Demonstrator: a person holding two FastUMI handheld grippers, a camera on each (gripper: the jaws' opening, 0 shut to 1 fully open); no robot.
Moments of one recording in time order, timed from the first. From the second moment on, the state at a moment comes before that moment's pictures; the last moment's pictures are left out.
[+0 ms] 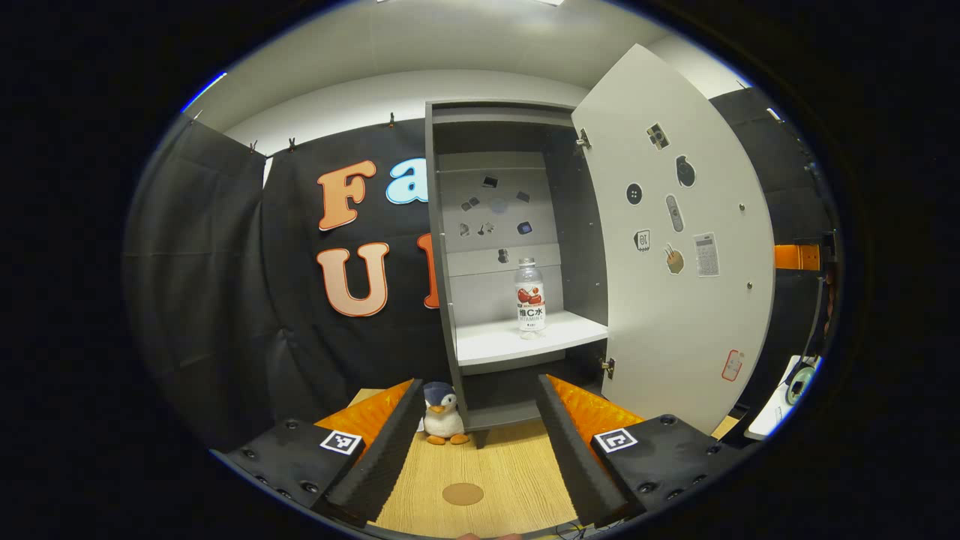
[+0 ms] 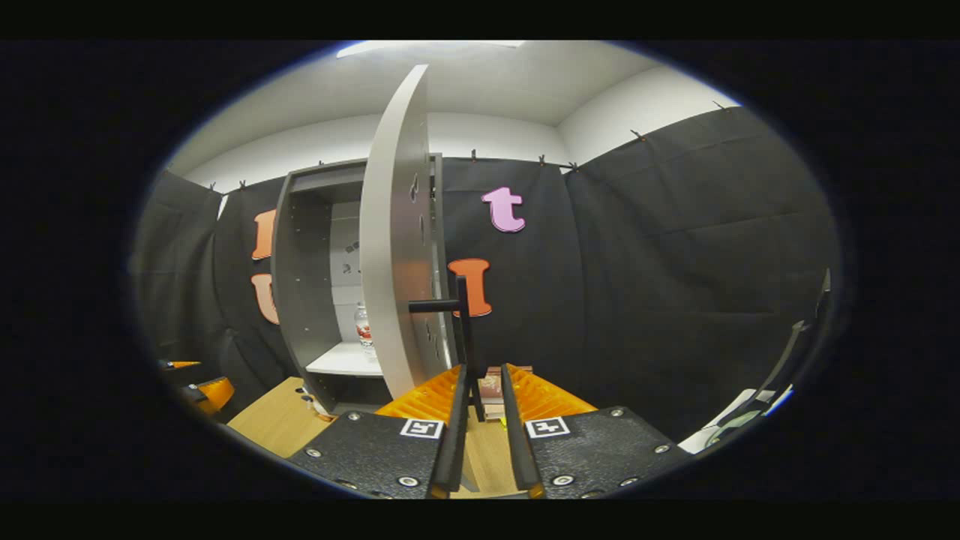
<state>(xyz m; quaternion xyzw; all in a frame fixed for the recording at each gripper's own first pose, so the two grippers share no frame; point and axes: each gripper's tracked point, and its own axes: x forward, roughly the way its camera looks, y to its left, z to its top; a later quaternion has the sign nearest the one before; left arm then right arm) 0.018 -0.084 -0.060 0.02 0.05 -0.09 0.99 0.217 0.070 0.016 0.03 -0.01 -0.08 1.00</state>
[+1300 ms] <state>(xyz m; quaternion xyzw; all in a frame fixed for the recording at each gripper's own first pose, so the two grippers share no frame) 0.066 -0.130 -0.034 0.02 0.02 -0.12 0.99 0.204 0.065 0.012 0.02 0.00 -0.09 1.00</state>
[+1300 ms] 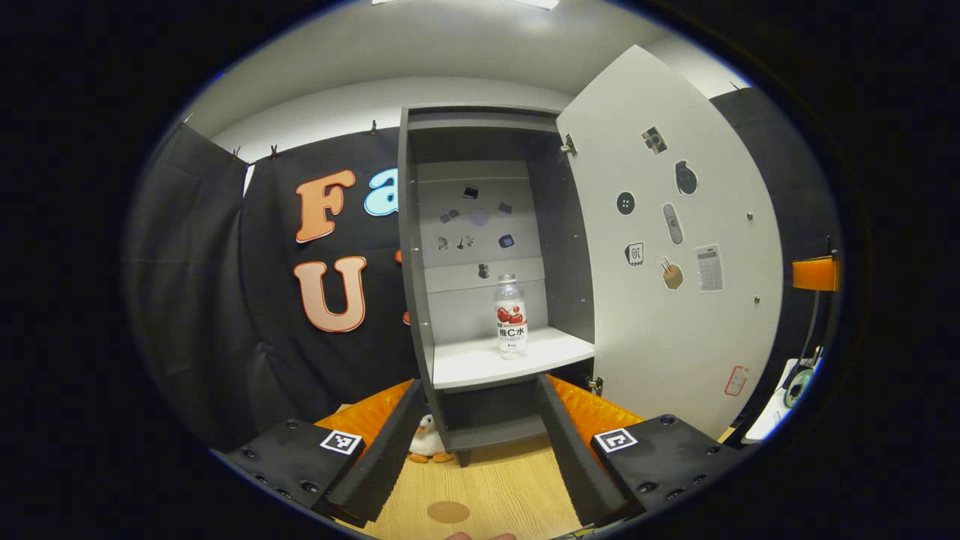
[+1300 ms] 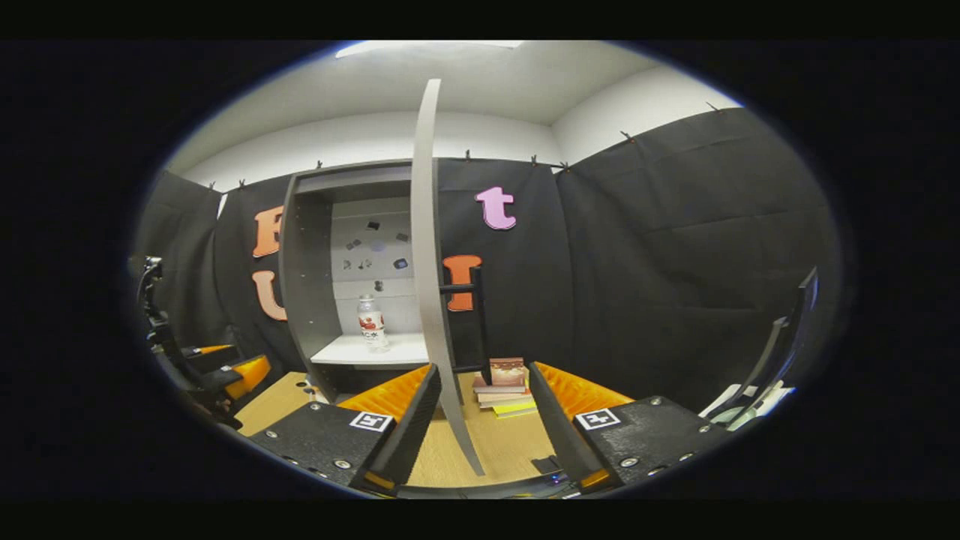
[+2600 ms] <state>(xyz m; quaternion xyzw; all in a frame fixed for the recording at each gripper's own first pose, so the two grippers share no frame) 0.300 -0.225 -0.057 0.01 0.00 -0.15 0.99 0.205 0.103 0.012 0.03 0.00 -0.03 1.00</state>
